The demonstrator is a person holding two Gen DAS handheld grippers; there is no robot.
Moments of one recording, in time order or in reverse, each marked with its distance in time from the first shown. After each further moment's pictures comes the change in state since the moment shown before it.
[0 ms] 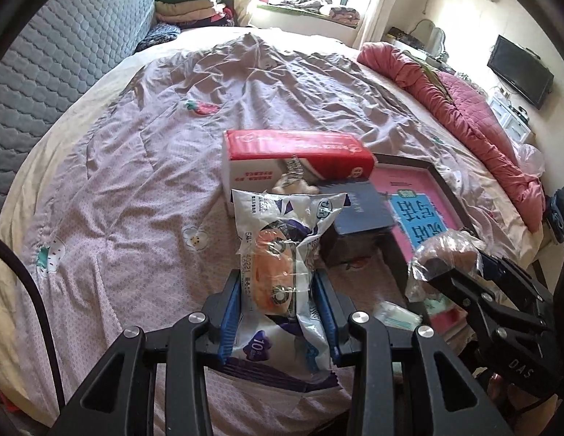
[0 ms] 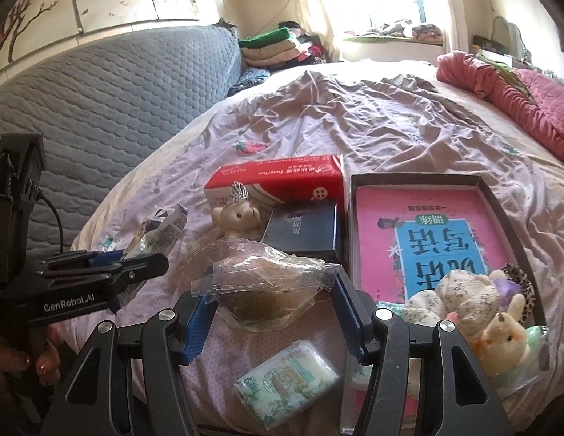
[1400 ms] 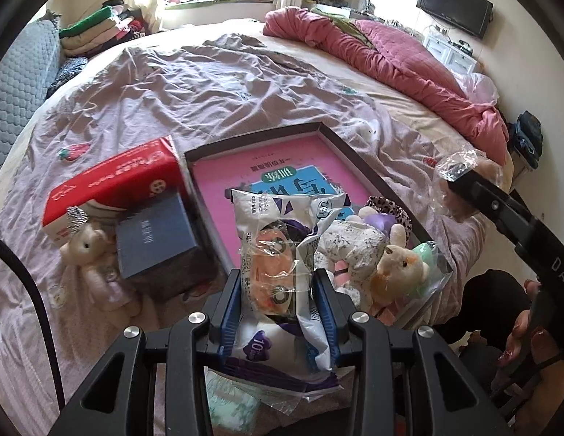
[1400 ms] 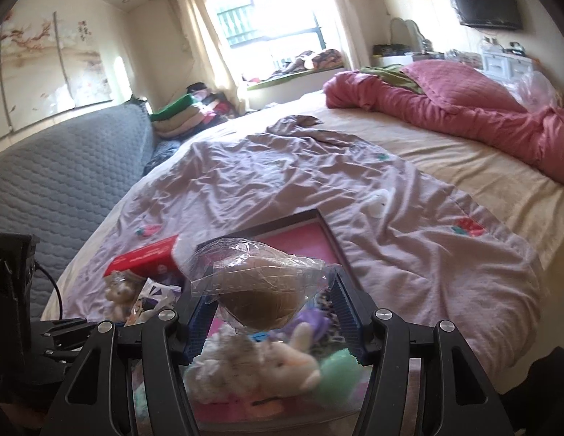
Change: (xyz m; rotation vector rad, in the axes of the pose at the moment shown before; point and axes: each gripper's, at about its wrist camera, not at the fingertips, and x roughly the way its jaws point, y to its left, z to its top) left arm 0.056 -0.175 0.011 0.265 0.081 -0.108; right arm -0.102 -0.163 -0.012 0.276 -0.212 -0.232
